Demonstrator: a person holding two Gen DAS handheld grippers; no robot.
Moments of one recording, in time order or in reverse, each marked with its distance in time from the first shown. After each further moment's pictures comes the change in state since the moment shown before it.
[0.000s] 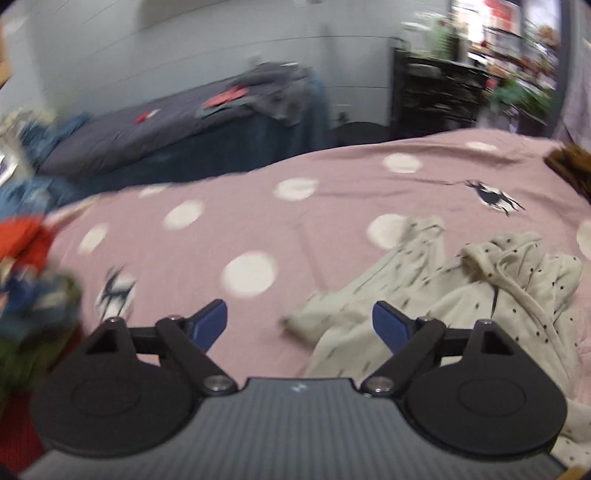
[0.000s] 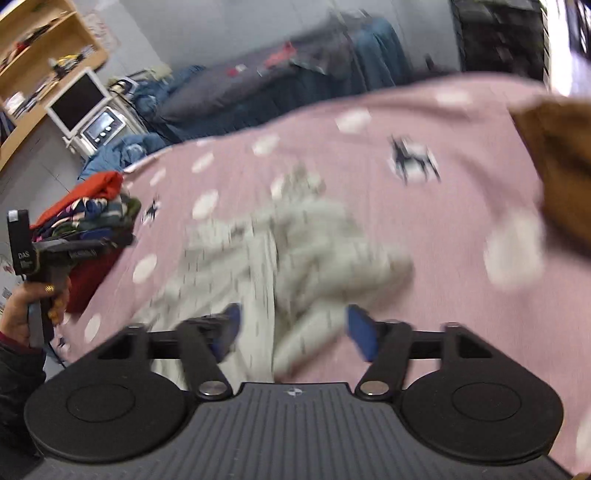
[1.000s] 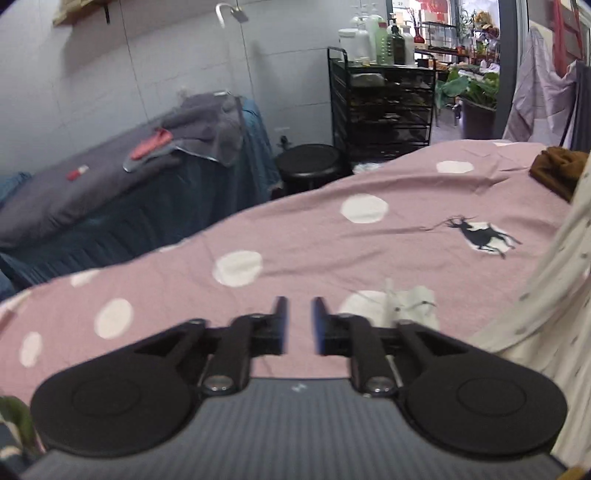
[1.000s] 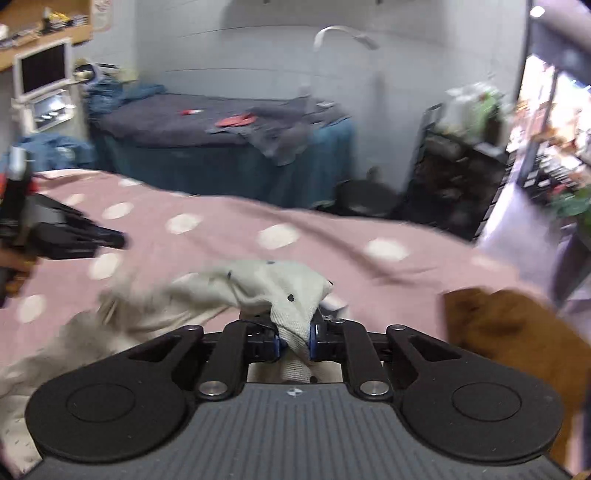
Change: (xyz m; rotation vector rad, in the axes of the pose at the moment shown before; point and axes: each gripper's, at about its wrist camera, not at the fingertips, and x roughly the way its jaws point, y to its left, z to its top) left arm 0.076 -0.004 0.079 0.125 -0.065 -0.117; right arm -0.030 0.005 0.074 -0.271 -0.179 -0.415
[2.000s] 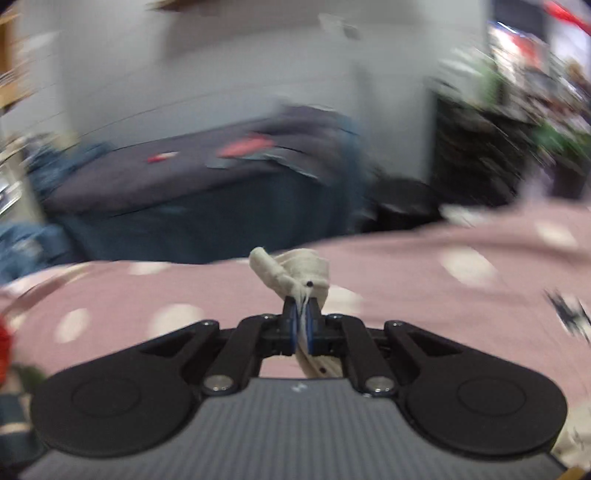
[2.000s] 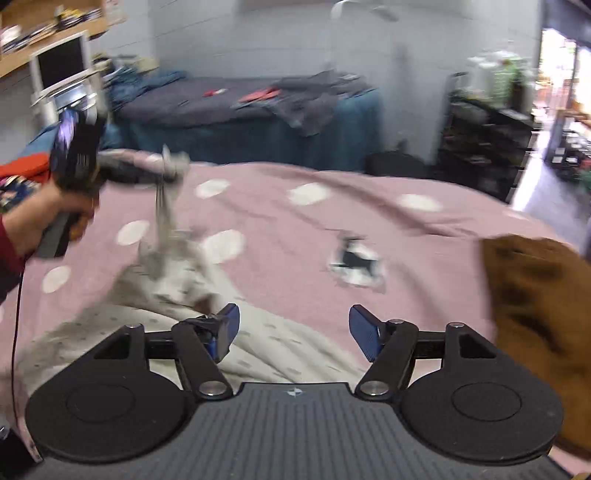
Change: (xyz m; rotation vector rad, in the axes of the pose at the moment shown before) left arm 0.022 0.067 0.006 -0.297 -0.069 0.285; right arm 0.047 0.032 -0.040 0.024 0.079 0.200
